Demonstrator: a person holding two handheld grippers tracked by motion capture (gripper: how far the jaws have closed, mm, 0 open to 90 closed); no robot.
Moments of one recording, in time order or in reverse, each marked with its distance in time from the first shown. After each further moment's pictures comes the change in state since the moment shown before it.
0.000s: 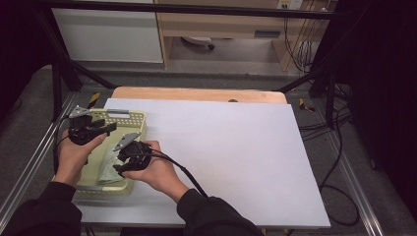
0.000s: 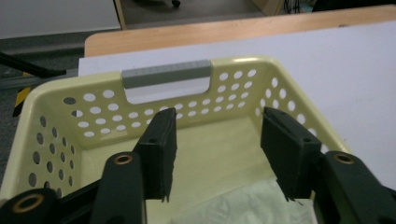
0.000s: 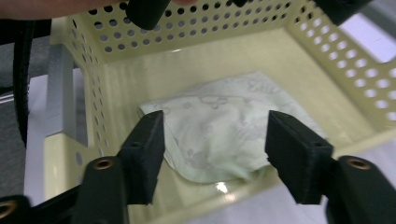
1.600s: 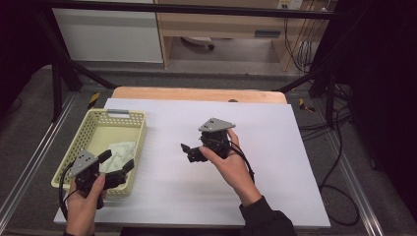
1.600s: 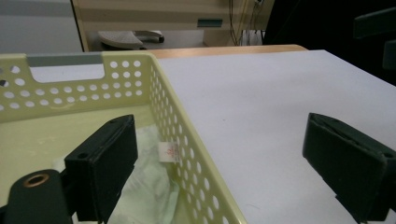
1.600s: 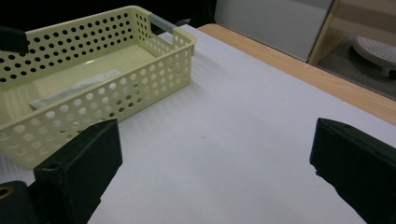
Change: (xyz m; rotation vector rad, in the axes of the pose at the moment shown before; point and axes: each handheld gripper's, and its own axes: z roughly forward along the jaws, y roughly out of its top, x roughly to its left) left arm -0.104 -0.081 -0.068 -0.205 -0.105 0.022; right arm -0.085 -0.090 -0.156 -0.174 -0.303 0.243
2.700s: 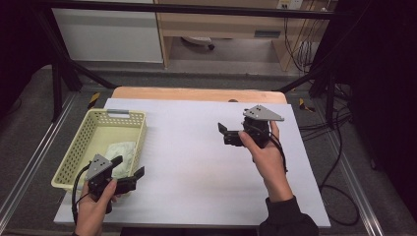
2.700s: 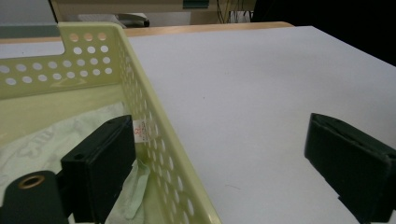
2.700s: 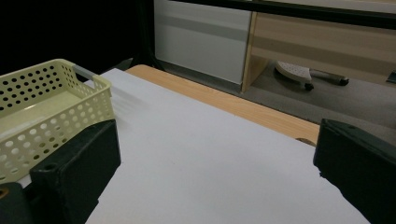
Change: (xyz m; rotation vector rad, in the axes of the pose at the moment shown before) left arm -0.014 -0.015 0.016 0.066 -0.042 0.016; right arm -0.064 0.005 -0.074 -0.142 -0.217 0.089
